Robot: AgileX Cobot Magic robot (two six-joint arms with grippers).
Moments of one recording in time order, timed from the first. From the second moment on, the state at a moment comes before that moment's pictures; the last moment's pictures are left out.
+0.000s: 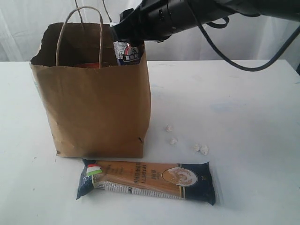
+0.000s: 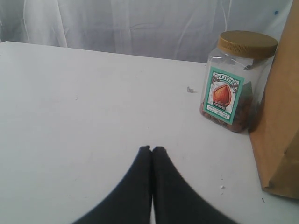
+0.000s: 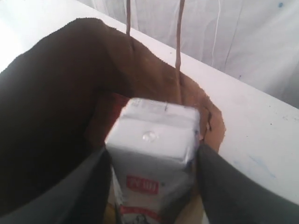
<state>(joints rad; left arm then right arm) 0.09 0.04 0.02 0.17 0.19 -0.25 0.59 1.66 -1.47 0.43 0.43 -0.46</state>
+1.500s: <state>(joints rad) 0.09 0.04 0.02 0.17 0.19 -0.25 0.58 1.40 -1.47 -0.03 0.51 -0.42</state>
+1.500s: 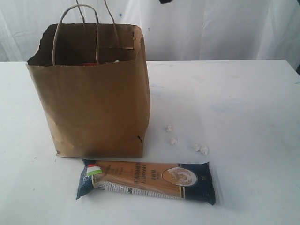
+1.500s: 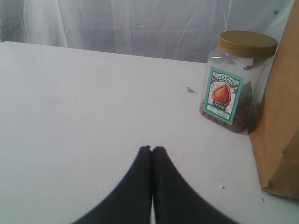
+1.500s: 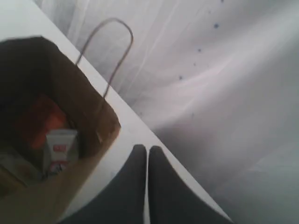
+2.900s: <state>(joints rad) 0.09 0.04 0.02 0.17 0.19 -0.25 -0.08 0.24 -0.23 -0.32 0.07 0.39</state>
